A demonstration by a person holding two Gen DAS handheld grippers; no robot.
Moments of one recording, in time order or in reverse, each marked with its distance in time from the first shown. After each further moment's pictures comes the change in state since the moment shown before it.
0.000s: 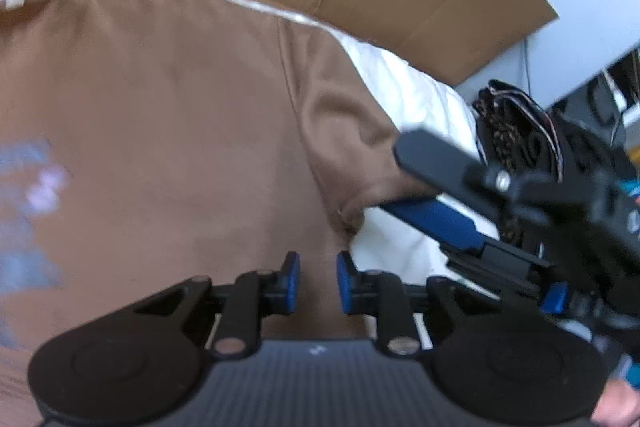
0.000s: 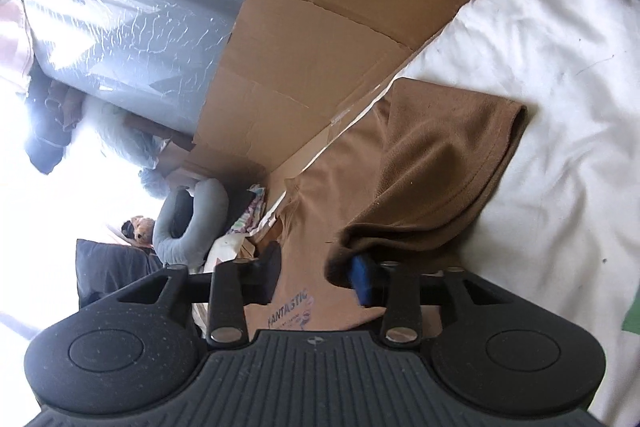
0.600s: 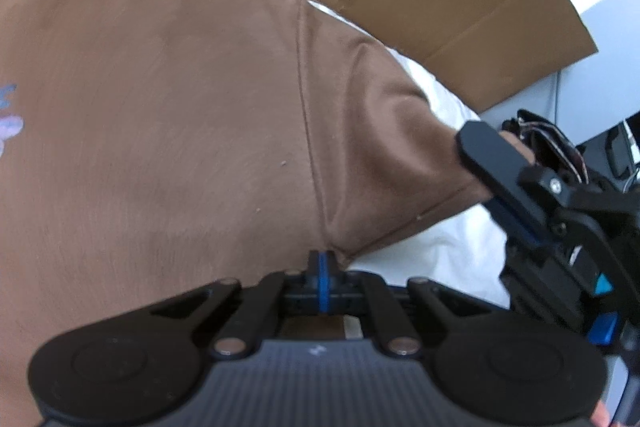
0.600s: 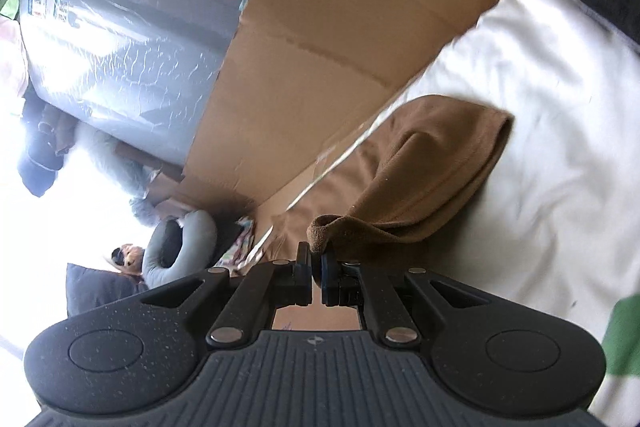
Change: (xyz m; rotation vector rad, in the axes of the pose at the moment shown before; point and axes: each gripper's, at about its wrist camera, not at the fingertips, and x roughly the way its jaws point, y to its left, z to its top) left arm 0.057 -0.010 0.003 -0.206 -0.078 -0.038; right arm -0.004 -0.006 0.014 0.008 -0.089 -0.022
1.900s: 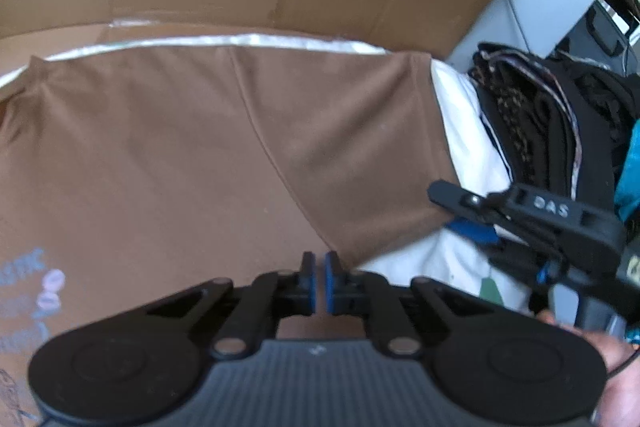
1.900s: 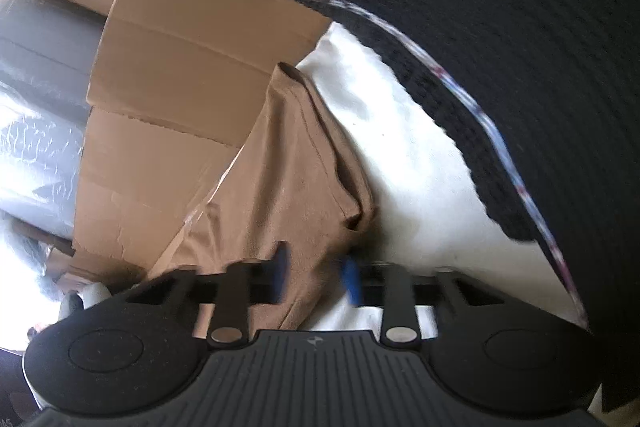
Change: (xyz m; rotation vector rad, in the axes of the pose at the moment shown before) left arm -0.001 -0.060 0.024 0.400 0.090 0.130; right arm -0.021 -0.060 0.013 0.135 -0.165 -0.342
